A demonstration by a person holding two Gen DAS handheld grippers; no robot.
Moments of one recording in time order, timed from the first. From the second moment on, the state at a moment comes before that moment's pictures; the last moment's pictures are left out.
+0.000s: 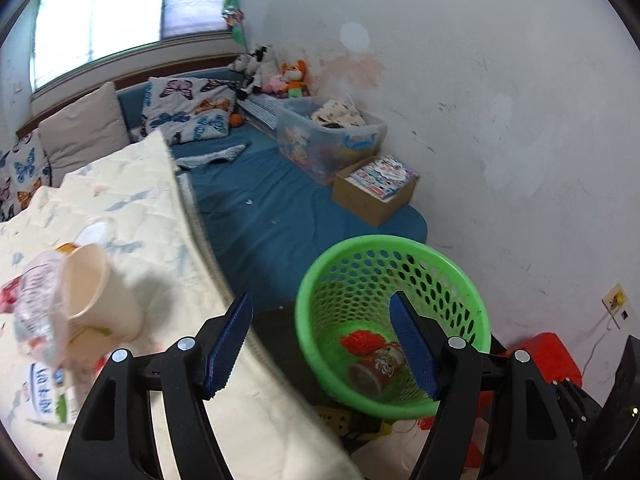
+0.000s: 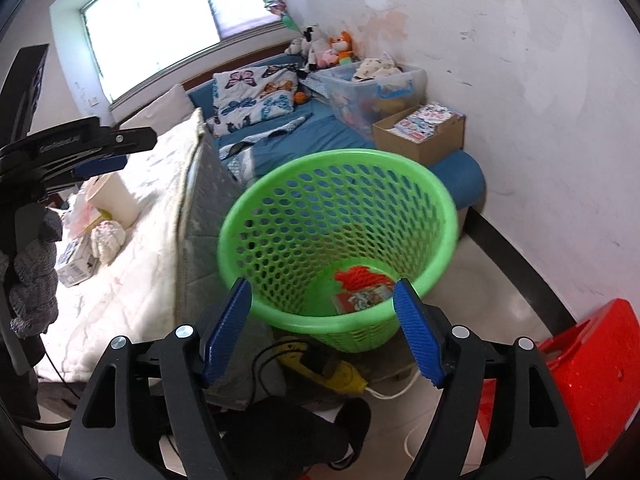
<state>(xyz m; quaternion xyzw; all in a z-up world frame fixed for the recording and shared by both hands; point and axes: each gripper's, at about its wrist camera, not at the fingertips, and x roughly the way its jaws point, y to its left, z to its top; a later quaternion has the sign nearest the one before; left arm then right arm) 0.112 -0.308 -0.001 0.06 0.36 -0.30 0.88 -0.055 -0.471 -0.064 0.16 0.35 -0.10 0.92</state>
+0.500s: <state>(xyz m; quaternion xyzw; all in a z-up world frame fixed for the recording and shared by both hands) 0.111 -0.167 0.022 0.04 0.34 -0.17 0.93 -0.016 -0.400 -0.030 0.12 0.33 -0.01 0.94</state>
